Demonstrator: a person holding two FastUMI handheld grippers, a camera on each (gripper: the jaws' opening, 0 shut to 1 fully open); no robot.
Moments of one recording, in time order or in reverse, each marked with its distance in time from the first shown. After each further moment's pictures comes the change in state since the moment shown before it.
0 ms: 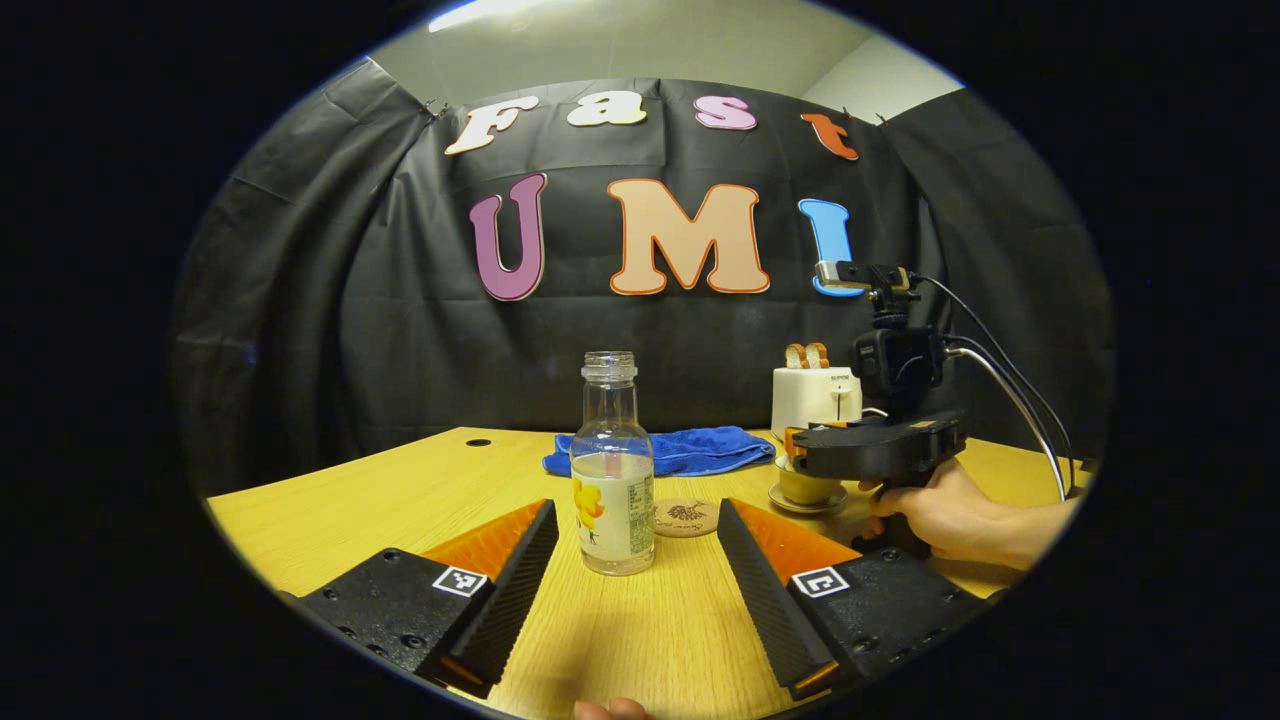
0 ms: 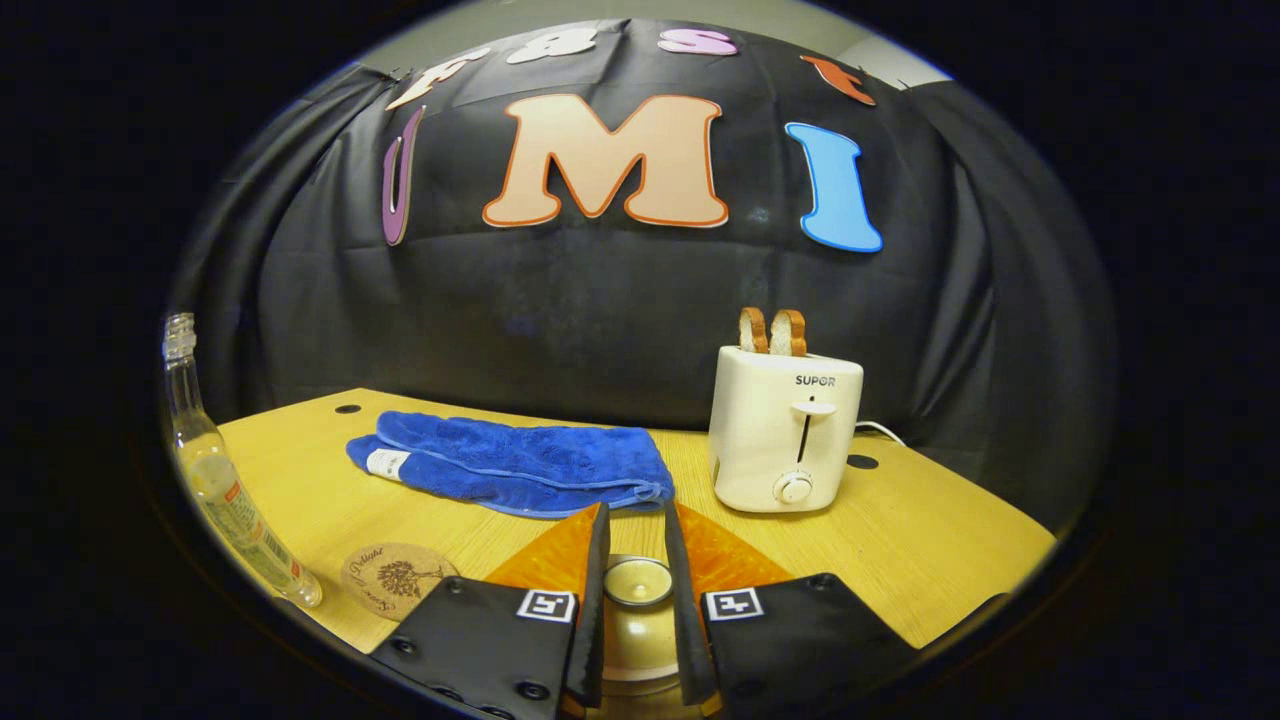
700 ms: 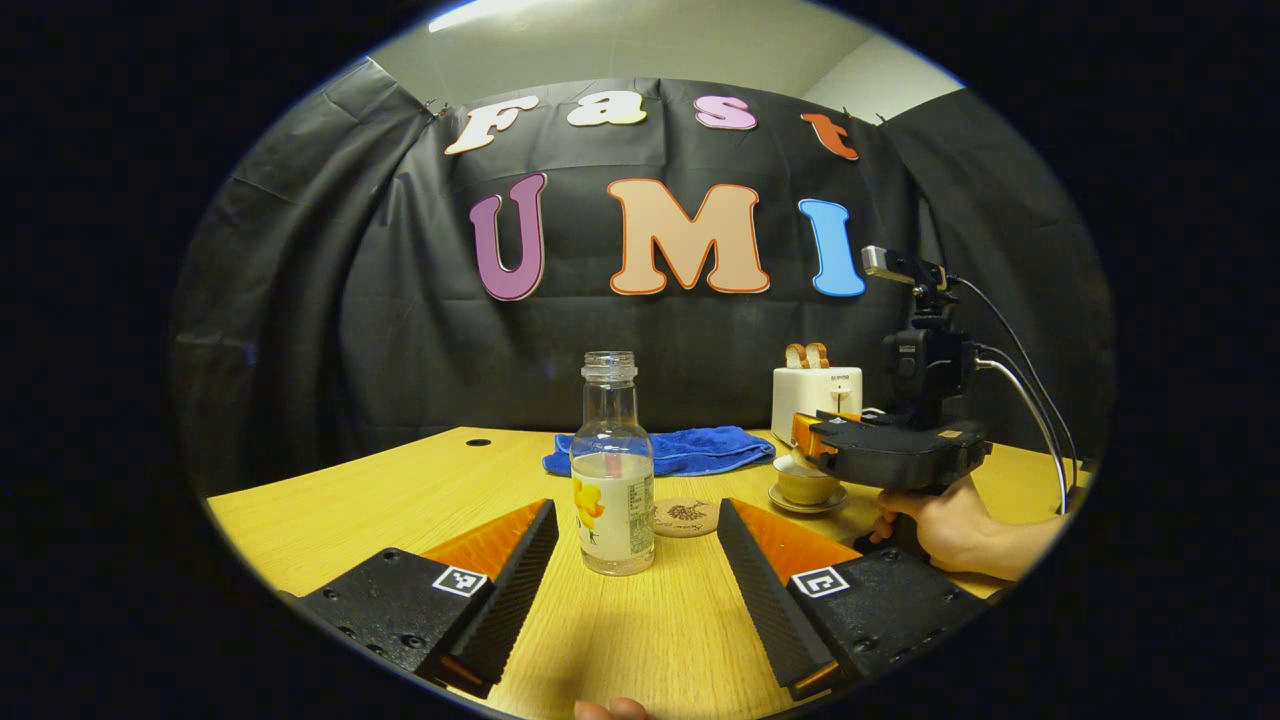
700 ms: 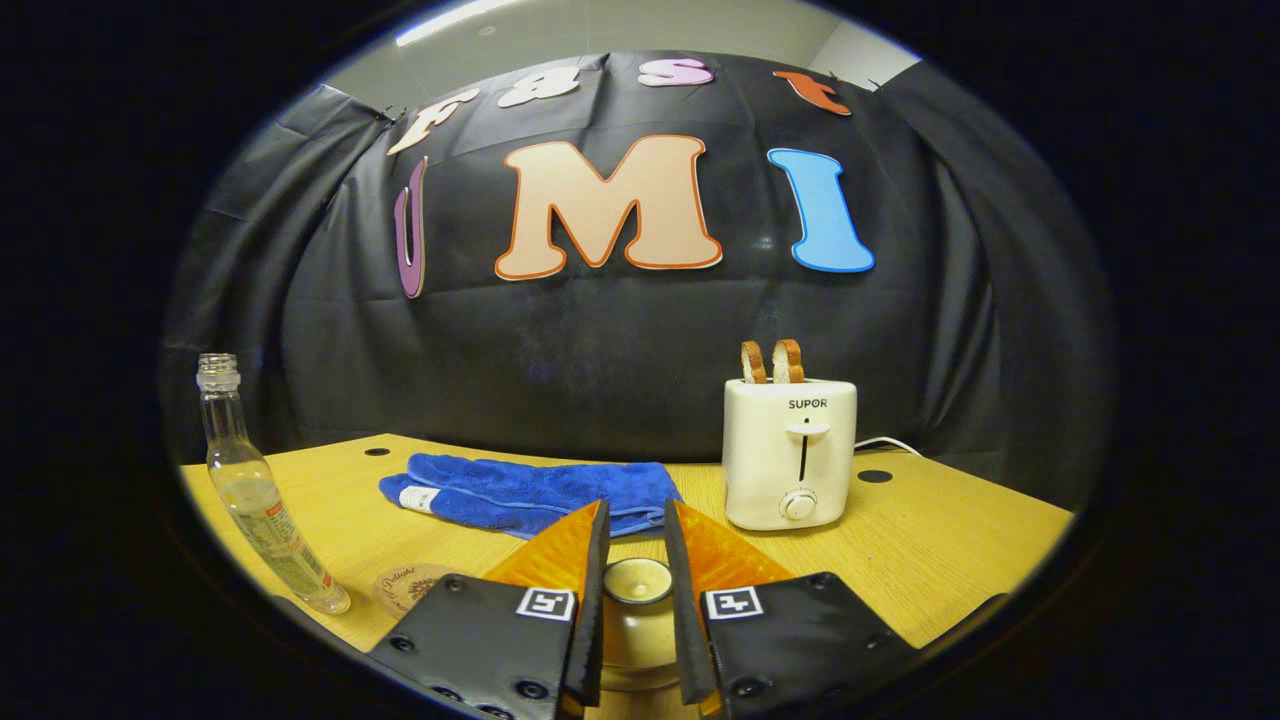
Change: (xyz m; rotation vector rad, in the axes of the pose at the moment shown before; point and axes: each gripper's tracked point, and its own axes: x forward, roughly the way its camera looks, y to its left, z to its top) left arm 0.000 0.000 0.000 0.000 0.000 0.000; right arm -0.020 -0.009 0.014 0.105 -0.125 0.054
